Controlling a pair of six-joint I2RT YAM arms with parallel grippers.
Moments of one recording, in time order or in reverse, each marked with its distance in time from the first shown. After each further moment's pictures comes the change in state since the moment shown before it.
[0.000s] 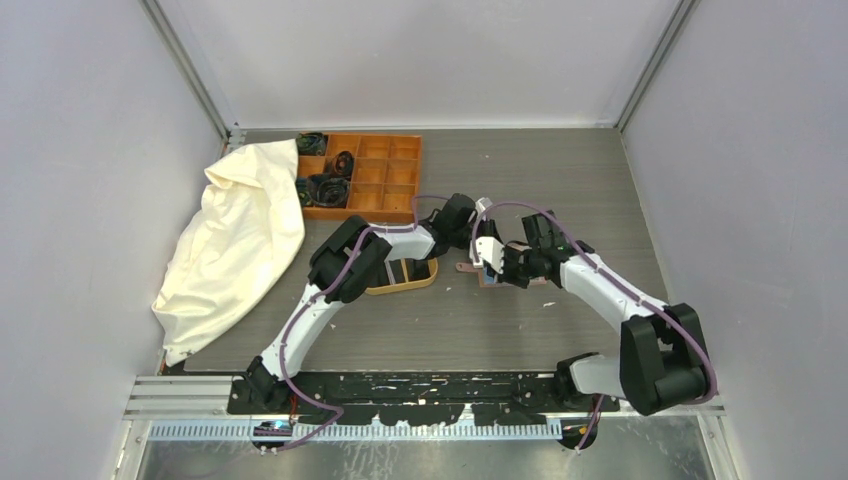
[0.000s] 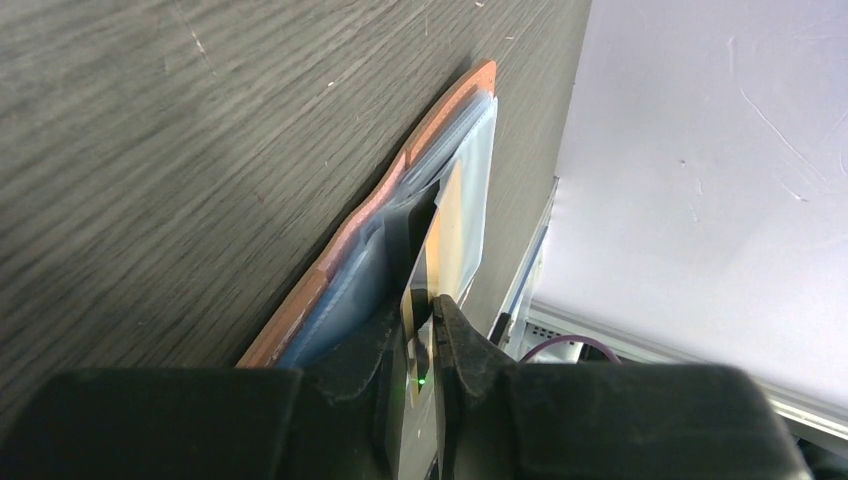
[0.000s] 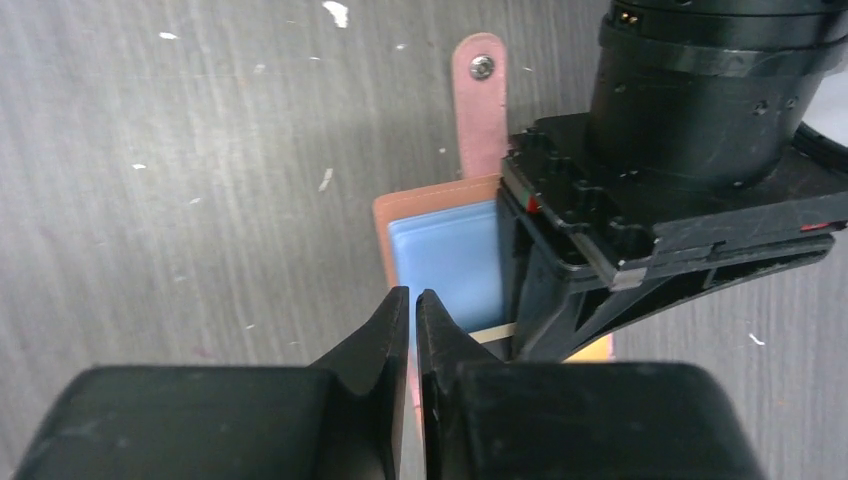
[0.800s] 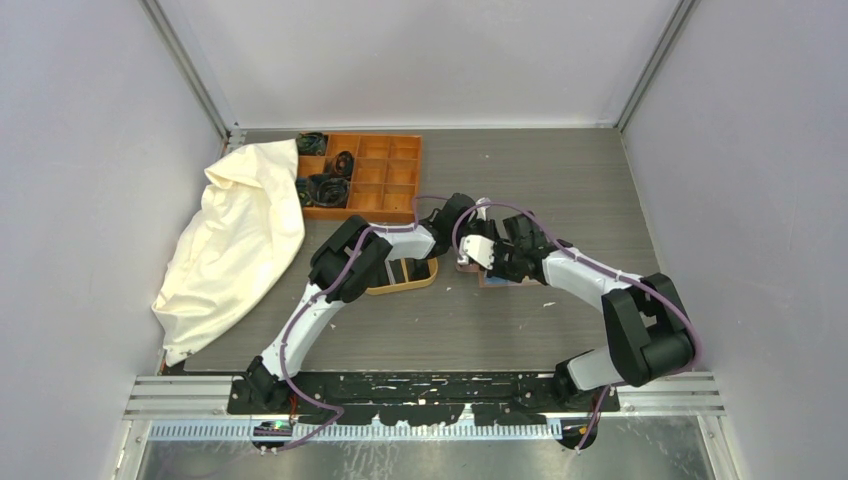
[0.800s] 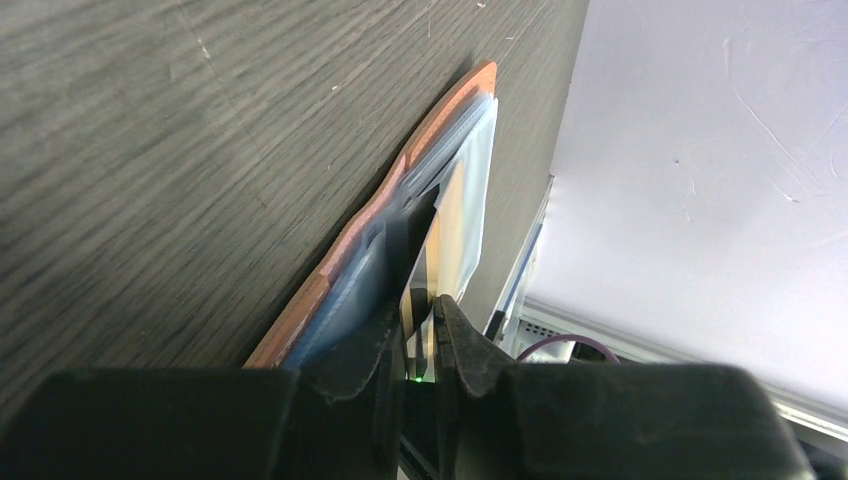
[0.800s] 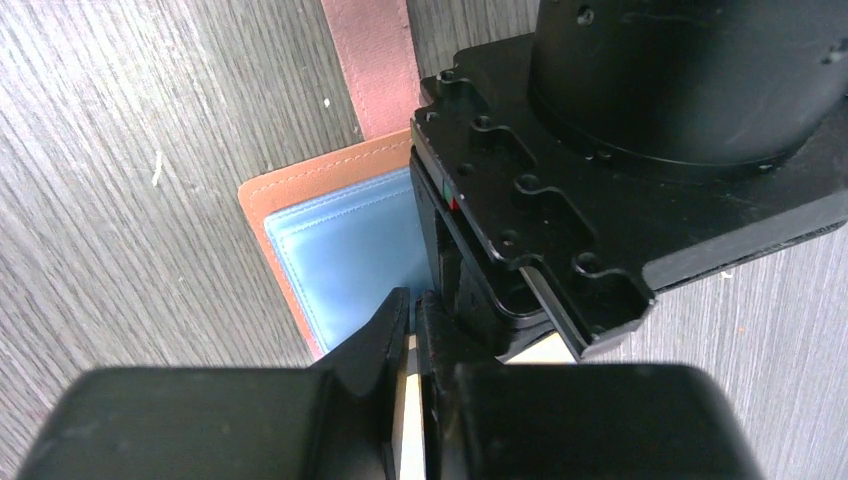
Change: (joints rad) left arm 0.002 0.010 0.013 -0.003 0.016 -0.013; right arm 0.103 0.163 0.000 0.207 0.357 0.096
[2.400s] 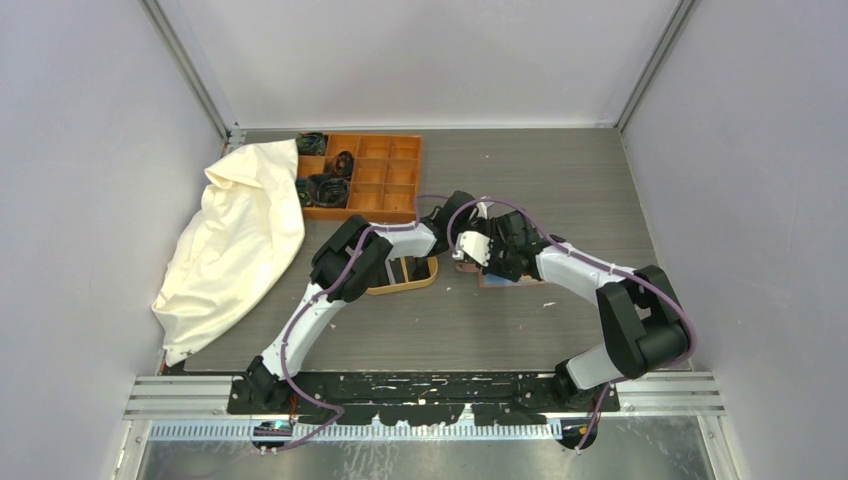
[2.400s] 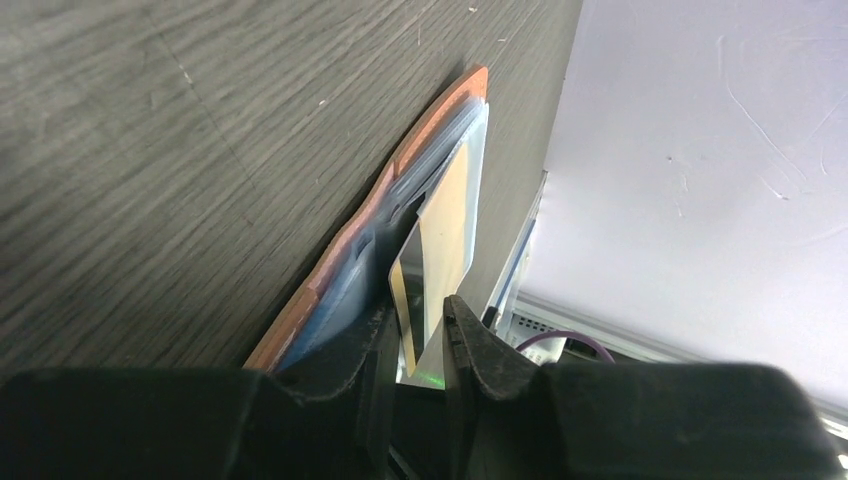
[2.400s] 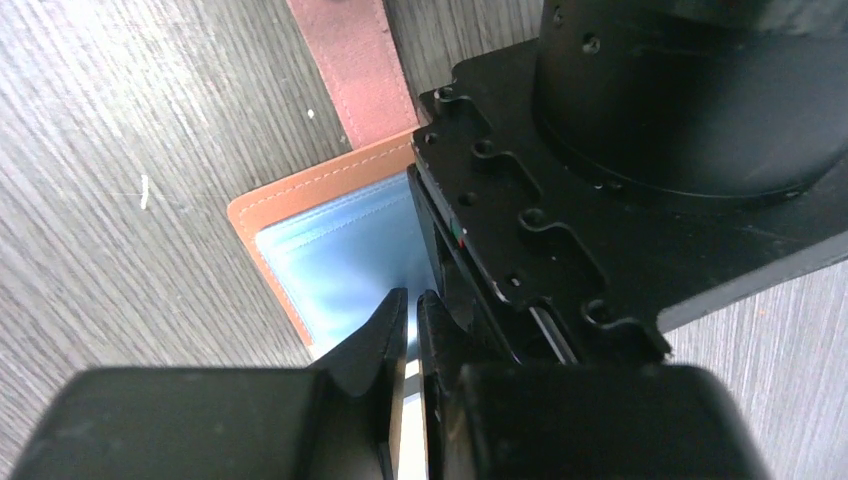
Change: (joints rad) left arm 0.003 0.015 0.037 -0.027 0.024 -0.007; right arm 0.026 0.043 0.045 -0.032 0.070 0.082
